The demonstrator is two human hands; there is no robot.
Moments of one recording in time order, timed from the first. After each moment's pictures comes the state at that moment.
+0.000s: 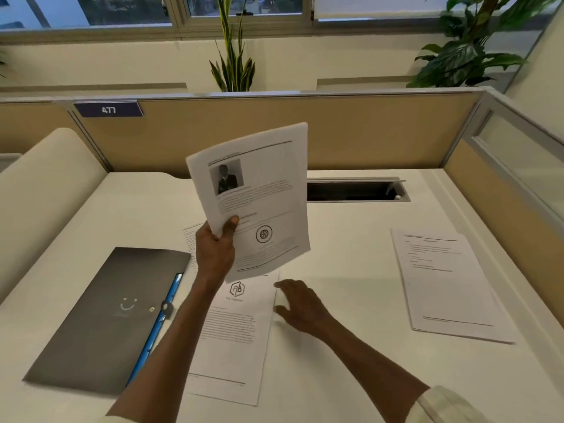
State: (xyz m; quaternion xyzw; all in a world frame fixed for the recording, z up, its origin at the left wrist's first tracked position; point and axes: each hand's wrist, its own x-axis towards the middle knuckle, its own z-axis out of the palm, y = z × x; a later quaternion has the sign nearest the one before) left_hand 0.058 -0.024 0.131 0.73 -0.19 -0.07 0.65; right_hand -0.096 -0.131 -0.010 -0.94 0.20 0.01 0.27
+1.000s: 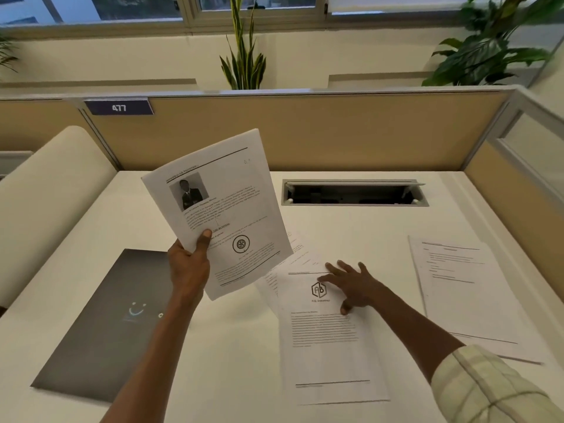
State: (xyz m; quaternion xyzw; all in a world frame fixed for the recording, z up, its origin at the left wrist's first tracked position) left_hand 0.114 0.021 0.100 0.71 -0.08 -0.06 0.69; right_hand -0.093 -0.257 -0.010 -0.95 0.16 0.26 0.09
